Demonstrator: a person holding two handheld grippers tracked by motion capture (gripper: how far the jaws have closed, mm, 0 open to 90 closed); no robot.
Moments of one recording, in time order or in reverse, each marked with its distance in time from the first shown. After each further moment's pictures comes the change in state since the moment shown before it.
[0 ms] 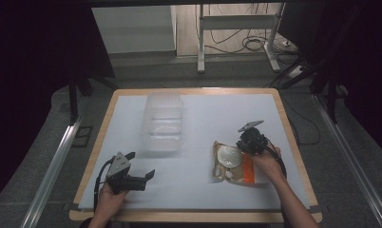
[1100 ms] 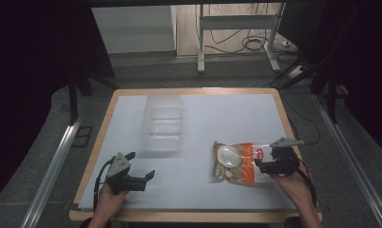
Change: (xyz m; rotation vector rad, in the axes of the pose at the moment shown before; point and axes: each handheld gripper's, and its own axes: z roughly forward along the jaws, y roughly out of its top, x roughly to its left) left arm -0.002 0.001 -0.001 0.002 -0.001 0.009; right arm 0.000 -0.074 -0.076 -0.114 -0.093 0.153
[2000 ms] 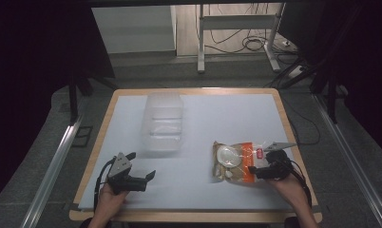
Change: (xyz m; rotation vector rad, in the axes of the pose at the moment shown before) left arm -0.001 0.000 0.002 0.012 0.002 0.008; right arm 0.010 -0.007 0.016 0.068 0.189 0.016
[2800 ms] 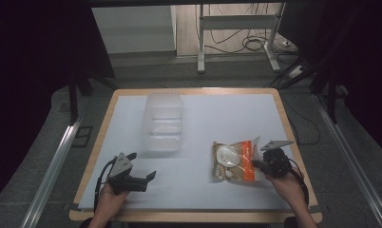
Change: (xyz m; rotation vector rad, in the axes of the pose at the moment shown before) left arm -0.001 0.000 0.002 0.008 -0.003 0.005; right arm 0.008 0.012 -0.007 0.009 -0.022 -0.049
